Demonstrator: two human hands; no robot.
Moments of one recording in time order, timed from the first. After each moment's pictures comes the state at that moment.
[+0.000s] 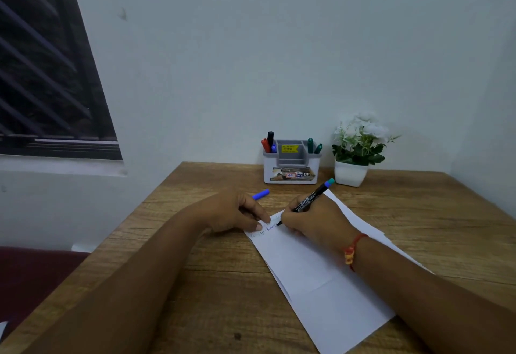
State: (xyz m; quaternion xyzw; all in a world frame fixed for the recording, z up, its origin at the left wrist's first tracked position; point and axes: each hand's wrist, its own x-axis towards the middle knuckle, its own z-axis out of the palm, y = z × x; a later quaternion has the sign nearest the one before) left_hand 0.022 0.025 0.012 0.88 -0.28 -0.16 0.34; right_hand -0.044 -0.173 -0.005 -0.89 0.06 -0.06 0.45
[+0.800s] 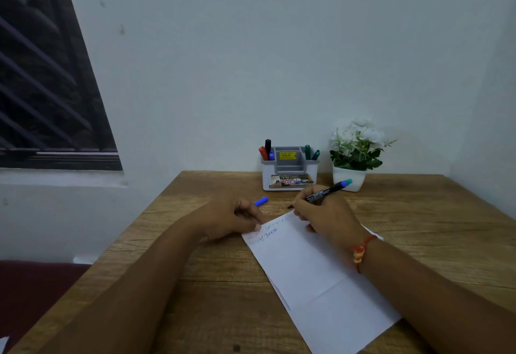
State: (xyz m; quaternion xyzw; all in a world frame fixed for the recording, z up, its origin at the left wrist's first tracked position) left_hand 0.023 0.028 0.013 0.87 -0.27 -0.14 0.38; right_hand -0.047 -0.184 0.008 -0.80 0.08 -0.13 0.57
